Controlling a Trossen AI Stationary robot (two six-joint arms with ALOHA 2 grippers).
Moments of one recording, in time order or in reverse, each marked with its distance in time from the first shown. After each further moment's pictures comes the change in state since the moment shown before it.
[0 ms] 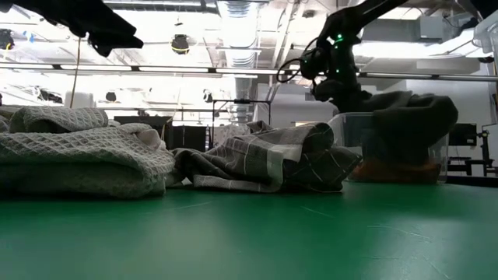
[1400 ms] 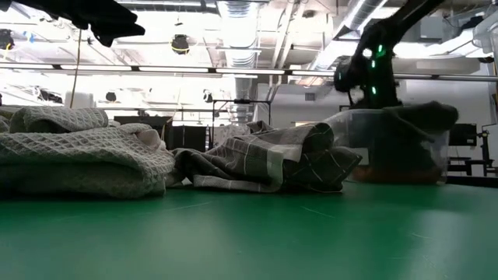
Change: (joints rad) left arm 0.000 -0.016 0.000 0.069 -0.001 0.092; right arm -0.114 -0.278 -0.475 0.269 0.112 0.179
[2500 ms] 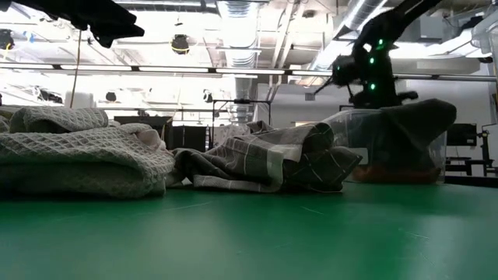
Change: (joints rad) left arm -0.001 0.000 0.000 -0.011 0.004 -0.011; right arm 0.002 -0.013 0.041 -0.013 0.263 0.034
